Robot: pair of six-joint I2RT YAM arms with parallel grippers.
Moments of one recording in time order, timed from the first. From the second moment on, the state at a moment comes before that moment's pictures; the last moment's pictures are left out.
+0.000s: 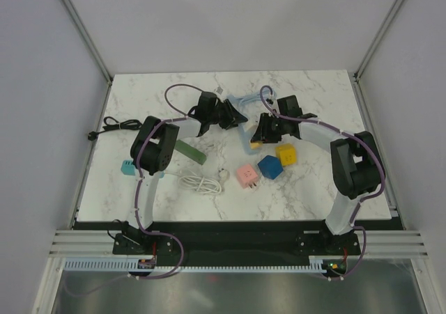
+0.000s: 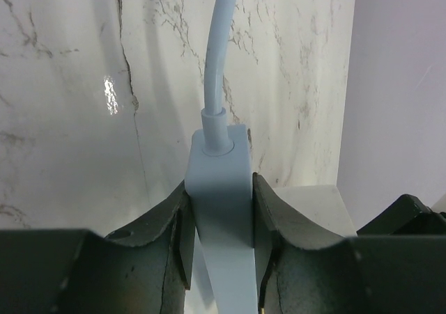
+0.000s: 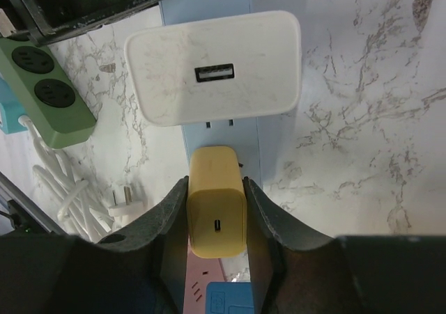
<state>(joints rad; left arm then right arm) -0.44 2.27 1.46 0.30 0.46 -0.94 0.31 1.81 1.16 -0.25 -0.44 0.41</state>
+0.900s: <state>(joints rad) -0.45 2.26 1.50 0.28 0.44 -0.89 0.33 1.80 1.29 -0.42 -0.30 0.31</state>
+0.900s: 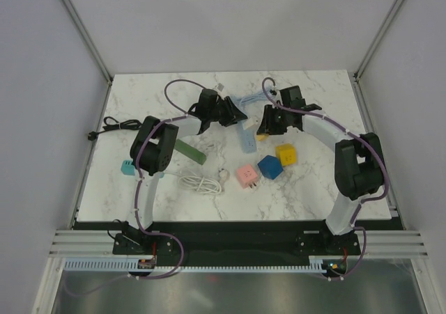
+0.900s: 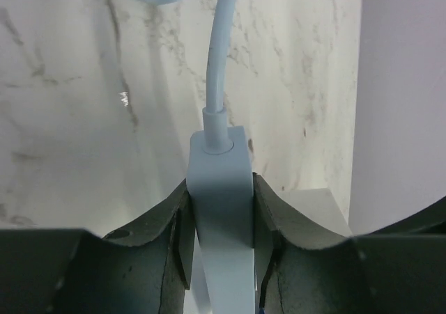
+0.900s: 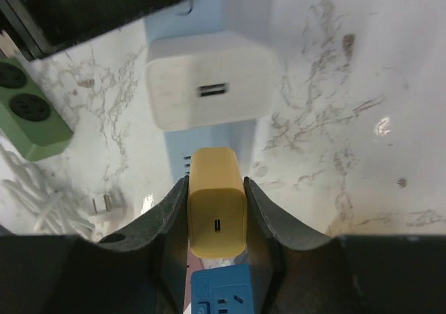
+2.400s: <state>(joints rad) -0.41 2.26 1.50 0.23 0.47 -0.85 0.14 1.55 0.94 -0.38 0.24 0.42</state>
